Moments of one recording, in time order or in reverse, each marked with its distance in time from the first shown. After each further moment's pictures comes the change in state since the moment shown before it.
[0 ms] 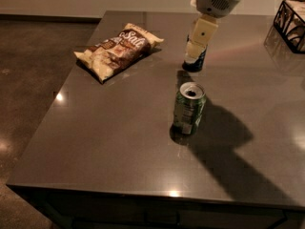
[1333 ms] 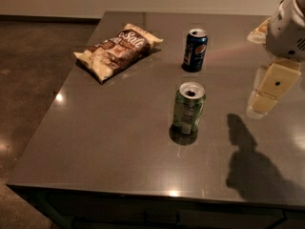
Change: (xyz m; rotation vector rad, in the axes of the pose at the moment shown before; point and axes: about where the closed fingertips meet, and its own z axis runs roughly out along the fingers) arm 0.096 0.145 -0.085 -0.059 0.127 0.104
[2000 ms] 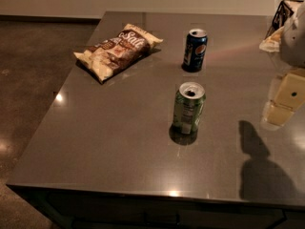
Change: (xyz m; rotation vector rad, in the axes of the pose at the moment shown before) arm 0.022 0.016 -0.005 -0.019 0.050 0.017
